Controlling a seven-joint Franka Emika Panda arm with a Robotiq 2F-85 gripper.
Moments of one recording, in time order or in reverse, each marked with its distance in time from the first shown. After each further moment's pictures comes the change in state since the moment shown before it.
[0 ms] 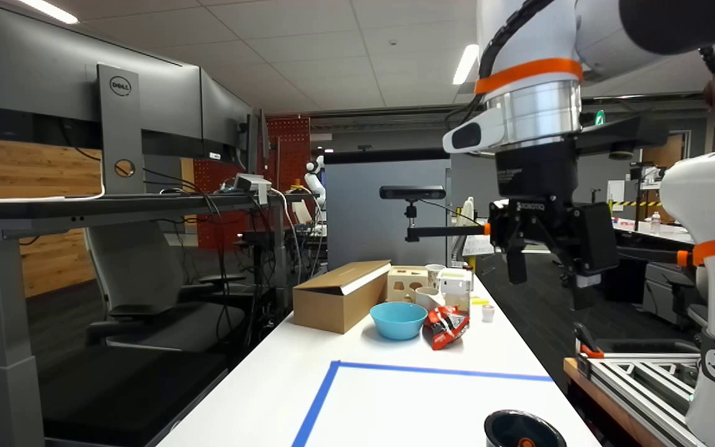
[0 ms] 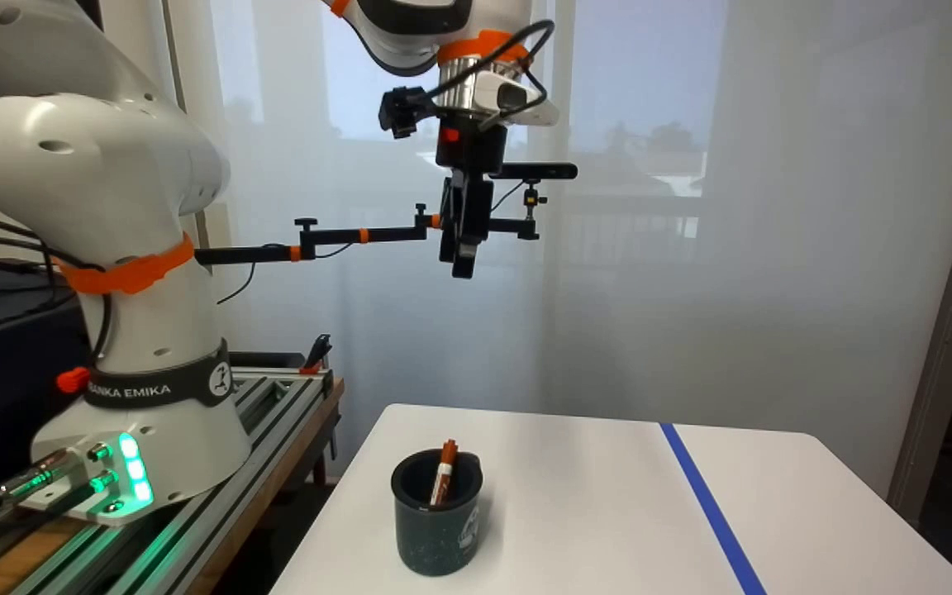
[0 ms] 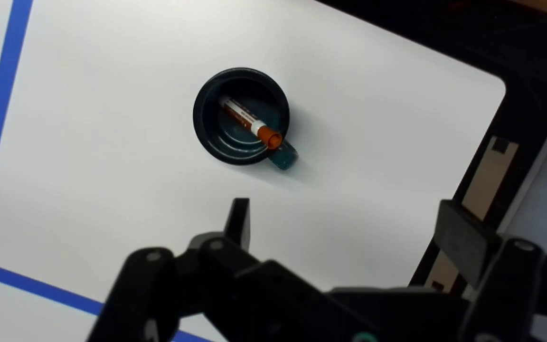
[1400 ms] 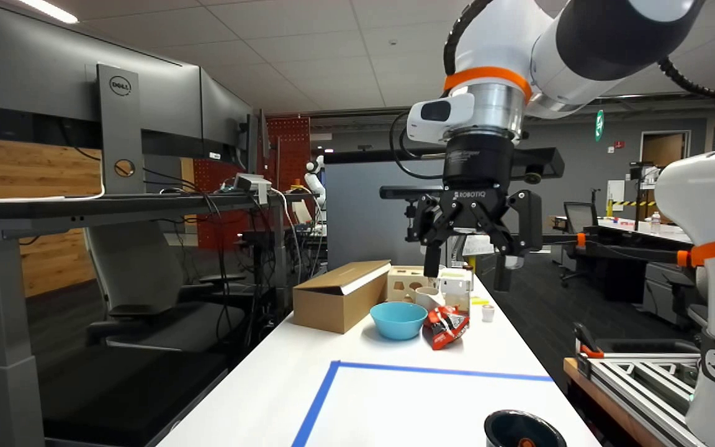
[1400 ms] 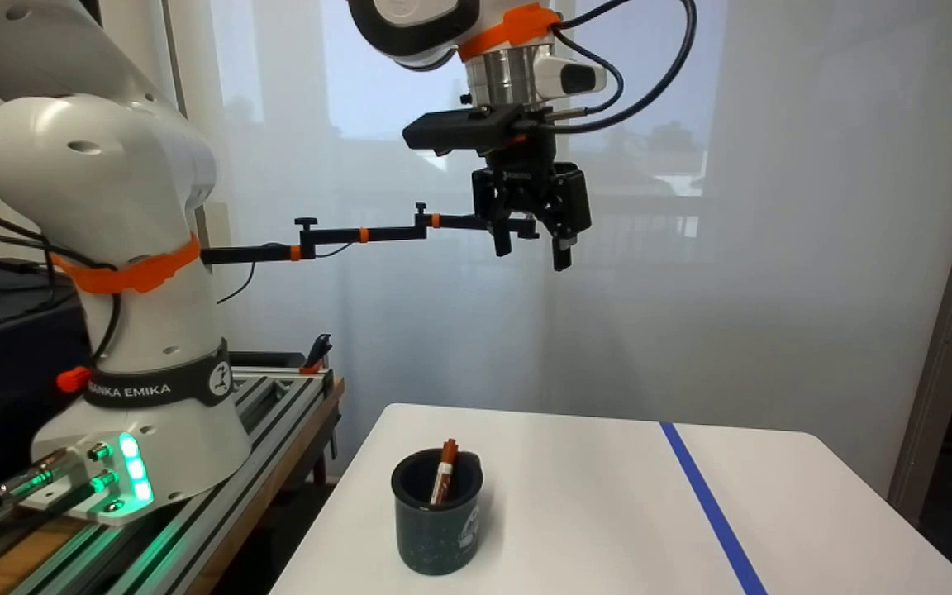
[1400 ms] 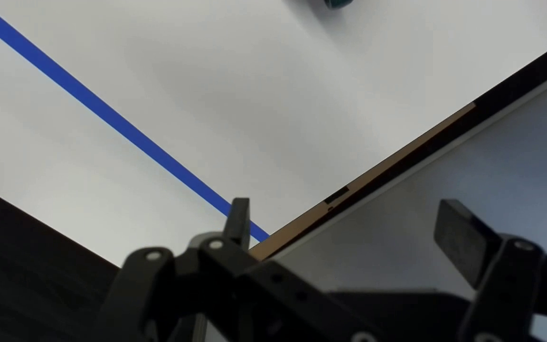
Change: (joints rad) arm 0.132 0.042 -0.265 -0.015 0.065 0.384 -0.620
